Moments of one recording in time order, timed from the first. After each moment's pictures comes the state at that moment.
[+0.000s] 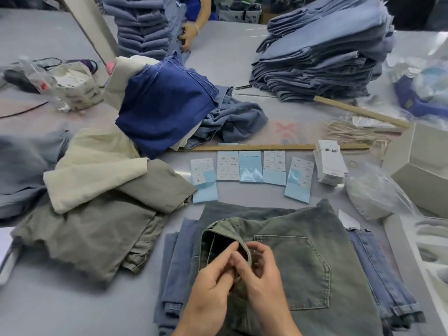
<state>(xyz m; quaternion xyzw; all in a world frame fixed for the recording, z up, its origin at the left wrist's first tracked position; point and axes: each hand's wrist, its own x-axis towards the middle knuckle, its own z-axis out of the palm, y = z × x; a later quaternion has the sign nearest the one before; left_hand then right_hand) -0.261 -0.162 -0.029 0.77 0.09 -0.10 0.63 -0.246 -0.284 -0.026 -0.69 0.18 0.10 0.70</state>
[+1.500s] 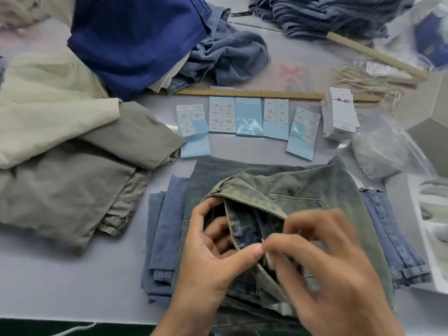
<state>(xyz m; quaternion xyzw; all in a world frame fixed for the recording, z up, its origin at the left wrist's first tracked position) -0.263 -0.163 -0.024 0.49 0.15 -0.09 0.85 -0.256 -0.326 0.048 -0.94 -0.22 -0.13 0.24</state>
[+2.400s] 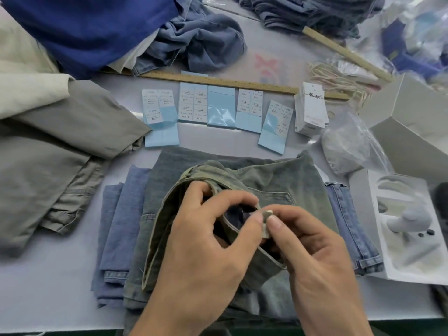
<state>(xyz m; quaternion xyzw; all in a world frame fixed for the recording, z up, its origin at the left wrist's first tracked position) -0.240 -0.198 0.023 0.76 0.03 -0.02 0.65 -0.250 -0.338 0.045 -0.68 0.14 0.06 0.72</state>
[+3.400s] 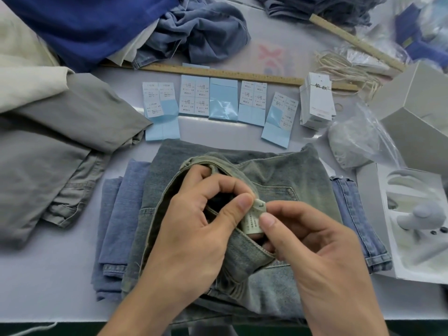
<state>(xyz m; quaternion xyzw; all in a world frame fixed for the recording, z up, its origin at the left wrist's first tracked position) -0.226 -0.199 0.022 0.73 0.02 -0.03 0.69 -0.247 -0.340 0.058 -0.68 0.16 0.07 0.71</state>
